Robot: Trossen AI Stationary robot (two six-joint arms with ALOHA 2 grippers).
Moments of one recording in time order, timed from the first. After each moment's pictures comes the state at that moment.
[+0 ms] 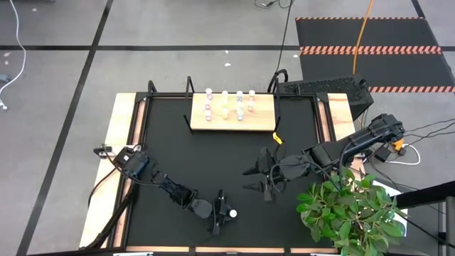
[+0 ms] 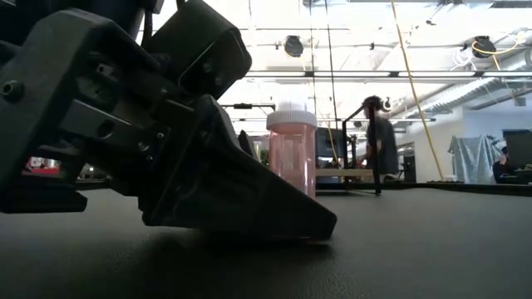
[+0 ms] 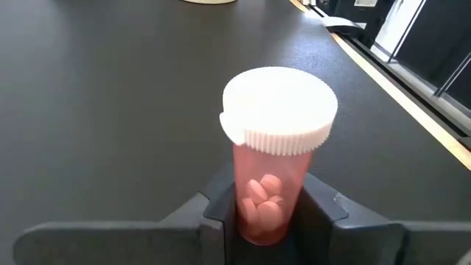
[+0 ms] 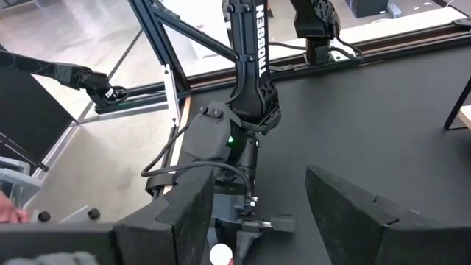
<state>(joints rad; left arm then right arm) -0.53 2.23 0.95 0.89 -0.23 -0.22 0.41 1.35 1.16 -0.26 0.23 0.41</state>
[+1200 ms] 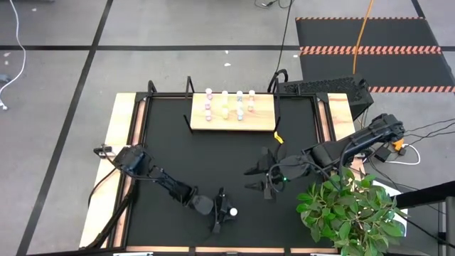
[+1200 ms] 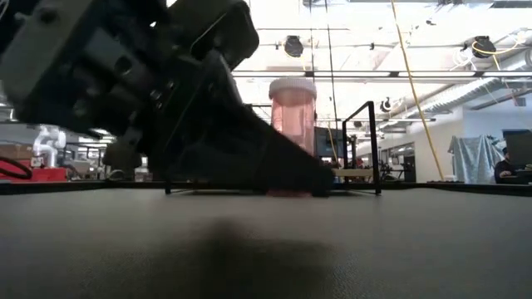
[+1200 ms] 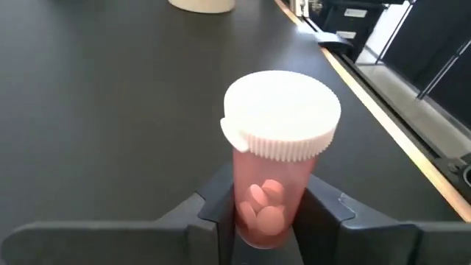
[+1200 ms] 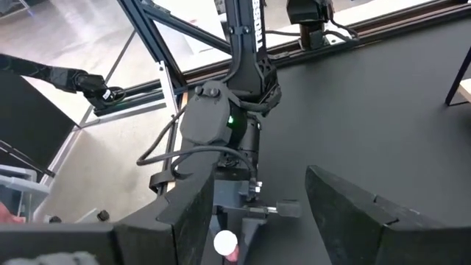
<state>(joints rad) -0.50 2.15 0.94 0.83 -0.18 -0.24 0.41 1.35 1.16 -0.29 0.23 0.49</state>
